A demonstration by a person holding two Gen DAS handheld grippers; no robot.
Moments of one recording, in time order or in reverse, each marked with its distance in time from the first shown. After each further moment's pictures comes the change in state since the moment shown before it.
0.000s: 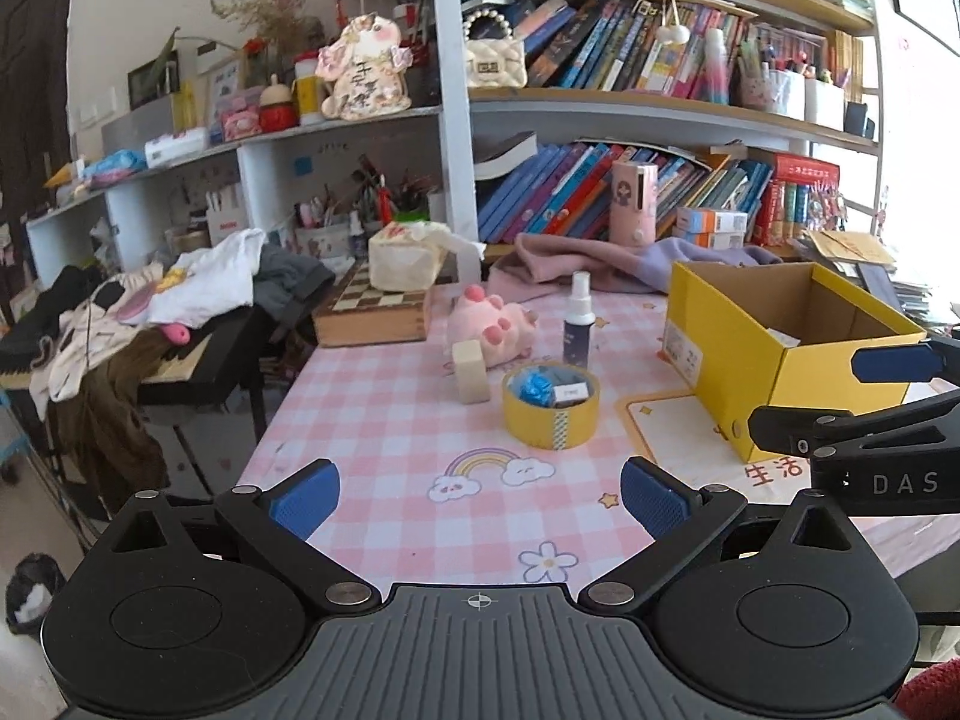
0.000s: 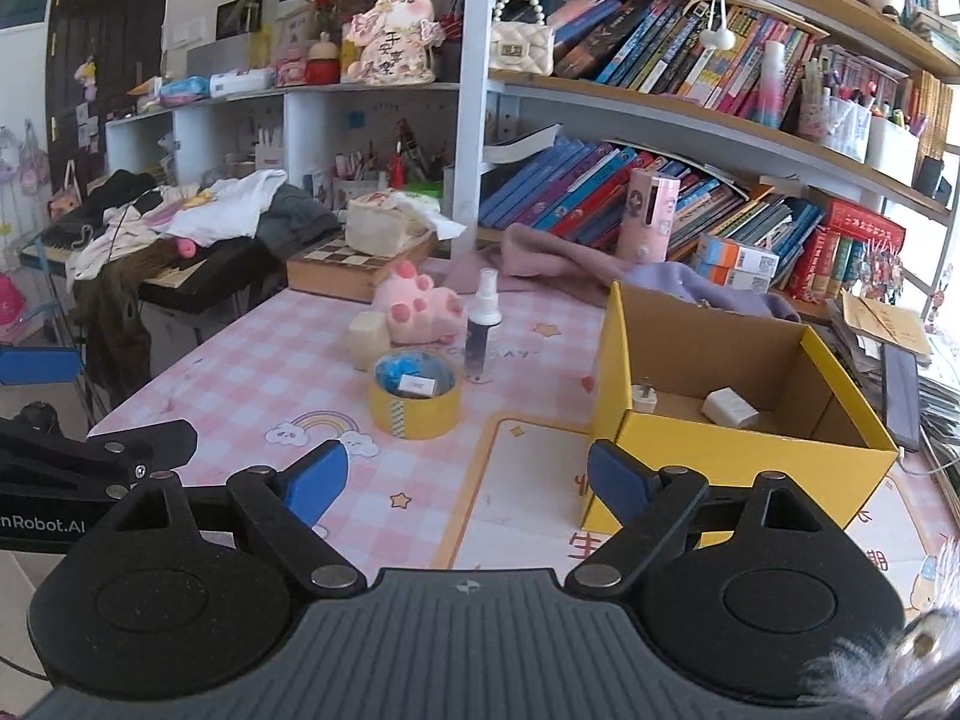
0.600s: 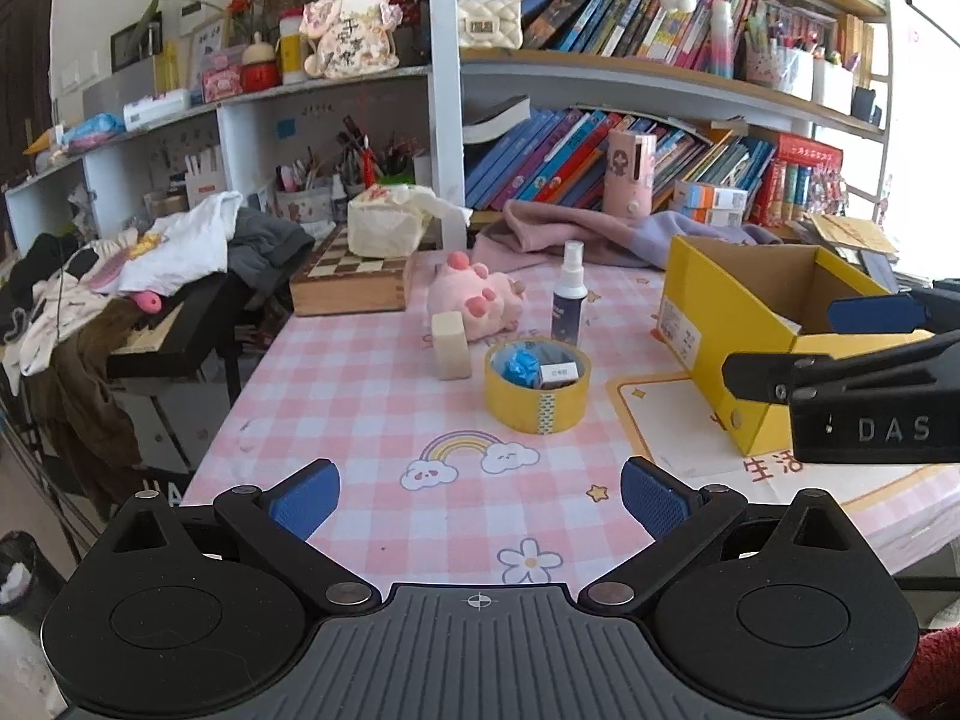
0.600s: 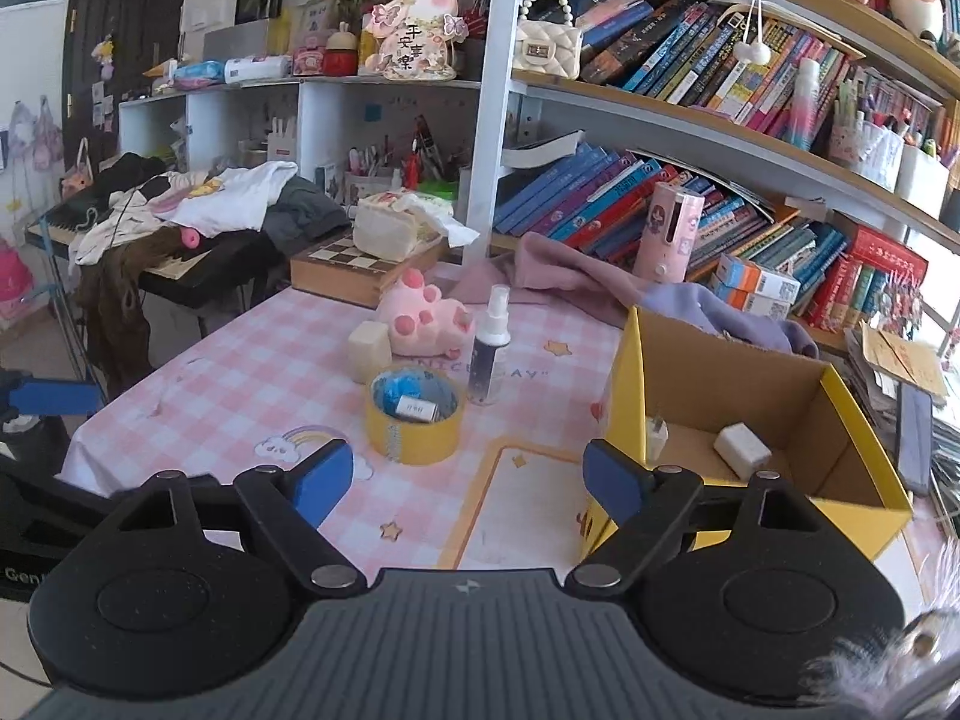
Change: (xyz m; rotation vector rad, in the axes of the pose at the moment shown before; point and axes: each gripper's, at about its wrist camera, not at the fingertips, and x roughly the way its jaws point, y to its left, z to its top) left arm 0.035 -0.005 0.005 -0.024 0.069 -0.030; right arm 0.031 -0.007 0.023 -0.058 0.009 0.024
